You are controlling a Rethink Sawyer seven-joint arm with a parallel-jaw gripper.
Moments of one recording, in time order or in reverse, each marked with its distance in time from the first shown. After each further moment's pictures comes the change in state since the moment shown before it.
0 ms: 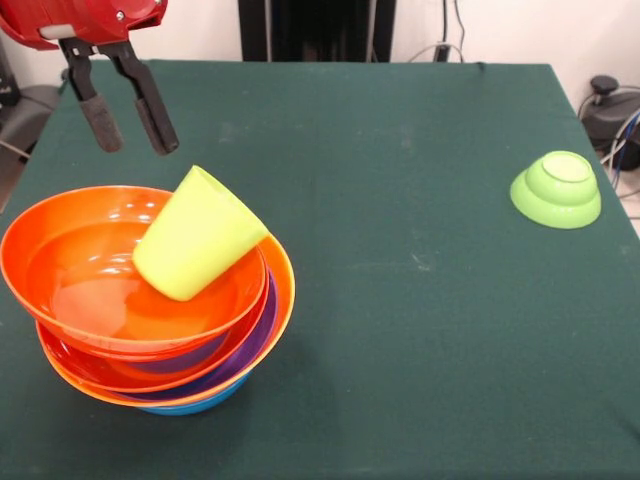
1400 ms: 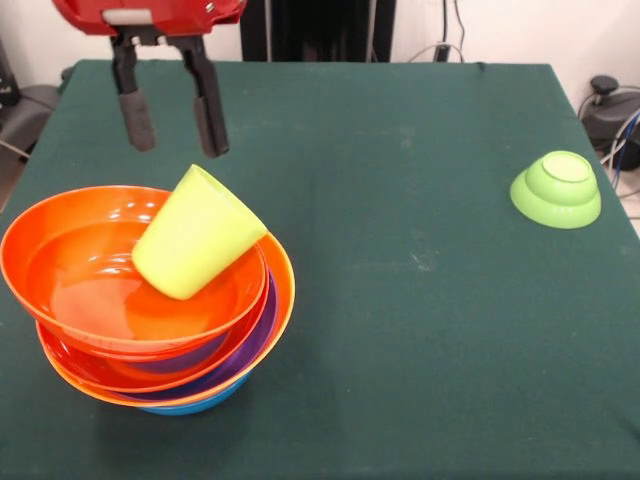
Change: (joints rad) arm 0.120 -0.066 -0.106 0.014 -0.059 -0.105 0.000
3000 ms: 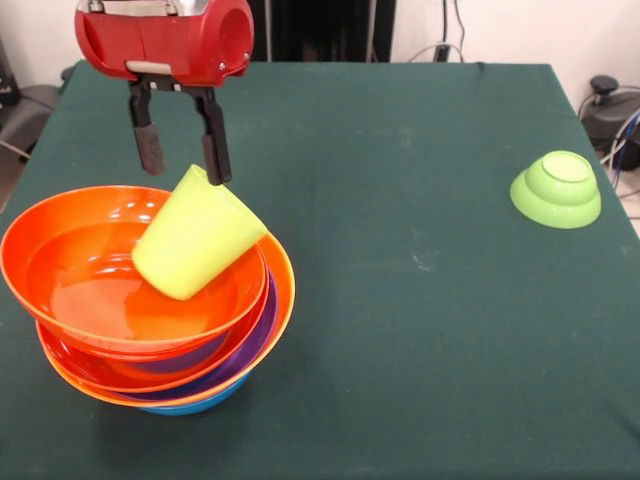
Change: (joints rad) arm -0.002 0.003 -0.041 0.109 -0.042 -0.090 0.000
